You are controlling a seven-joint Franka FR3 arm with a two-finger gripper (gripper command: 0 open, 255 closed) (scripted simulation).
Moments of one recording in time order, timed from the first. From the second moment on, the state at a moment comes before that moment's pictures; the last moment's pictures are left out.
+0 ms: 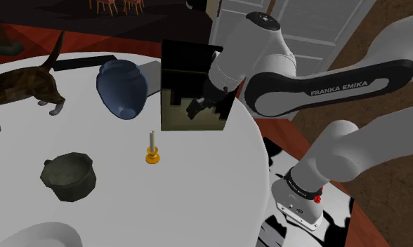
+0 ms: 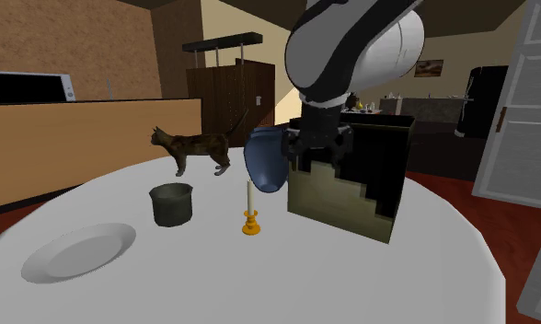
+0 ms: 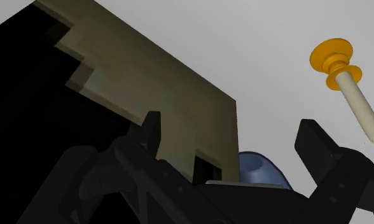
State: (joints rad) arm 0.10 -0.51 0.46 -2.58 0.04 2.40 0.47
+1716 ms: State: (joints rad) arm -0.09 0.21 0.79 -2.29 -0.91 2.66 1.33
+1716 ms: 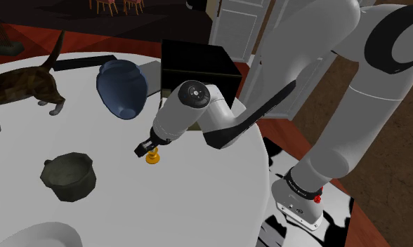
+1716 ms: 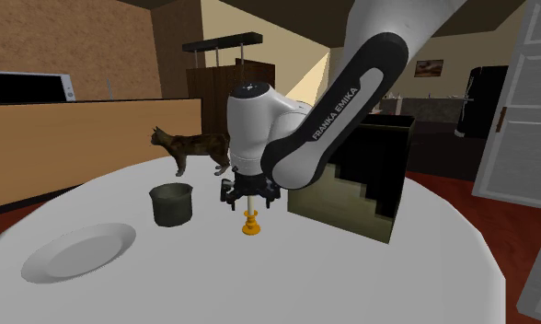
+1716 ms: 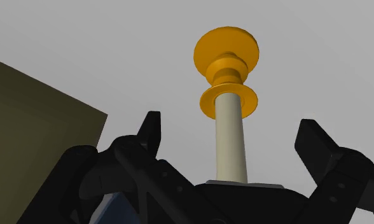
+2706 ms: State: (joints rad) arm -0.10 0.19 0.80 -2.29 -0.88 2.66 1.31
